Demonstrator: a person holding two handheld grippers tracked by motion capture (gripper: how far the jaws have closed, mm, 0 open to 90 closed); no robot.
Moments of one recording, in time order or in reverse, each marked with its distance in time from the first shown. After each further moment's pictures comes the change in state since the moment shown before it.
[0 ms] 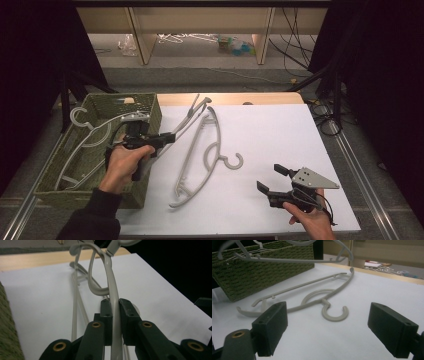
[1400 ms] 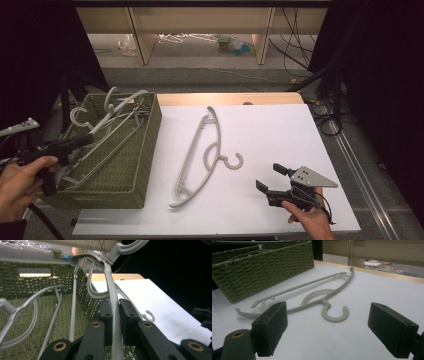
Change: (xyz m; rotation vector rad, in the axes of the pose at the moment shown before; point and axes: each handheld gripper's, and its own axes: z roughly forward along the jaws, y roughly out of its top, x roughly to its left) left arm 0.093 -0.035 -0.164 -0.165 0.072 -0.082; right arm 0.000 0.000 0.006 -0.020 0.005 0.018
